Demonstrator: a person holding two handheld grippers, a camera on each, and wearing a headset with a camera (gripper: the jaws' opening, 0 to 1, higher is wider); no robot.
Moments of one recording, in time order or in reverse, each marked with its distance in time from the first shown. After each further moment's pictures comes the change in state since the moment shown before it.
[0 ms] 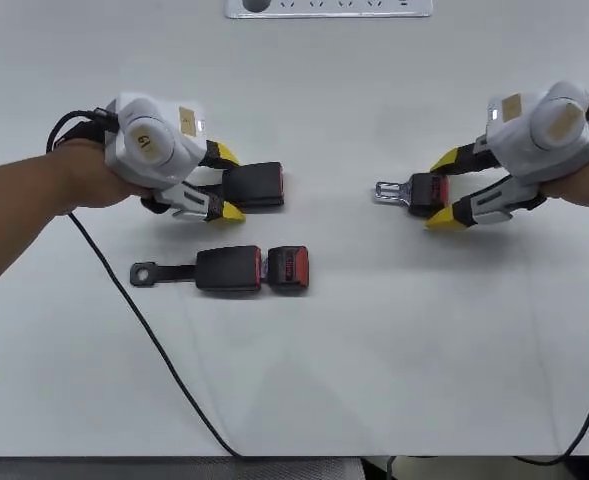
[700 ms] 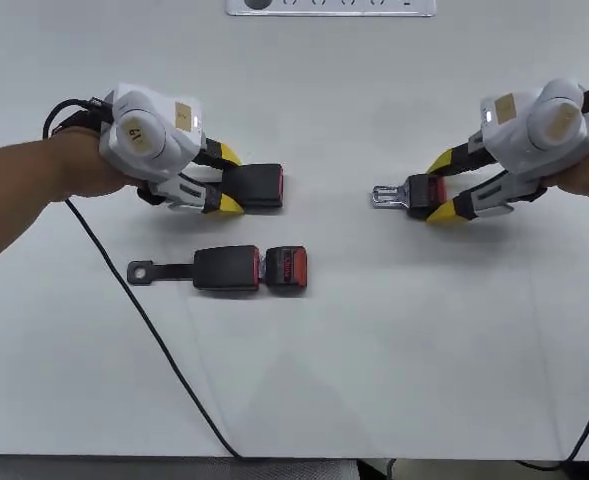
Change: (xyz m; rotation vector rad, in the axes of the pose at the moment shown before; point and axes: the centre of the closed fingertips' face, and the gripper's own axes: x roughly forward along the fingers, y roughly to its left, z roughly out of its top) left arm 0.000 0.002 -0.001 0.054 -0.020 -0.049; right arm 0.002 -0.003 0.004 -0.099 0.005 0.062
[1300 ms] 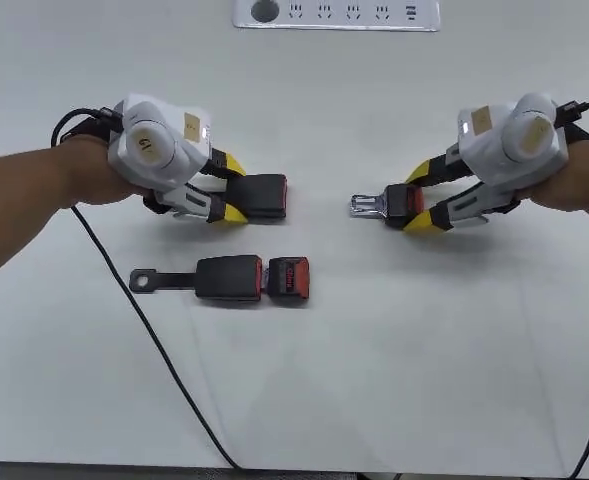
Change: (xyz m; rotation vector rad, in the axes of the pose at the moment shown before) left arm 0.002 0.000 0.000 -0.006 0.009 0.005; right arm 0.018 0.000 0.029 -0.001 -0.051 0.004
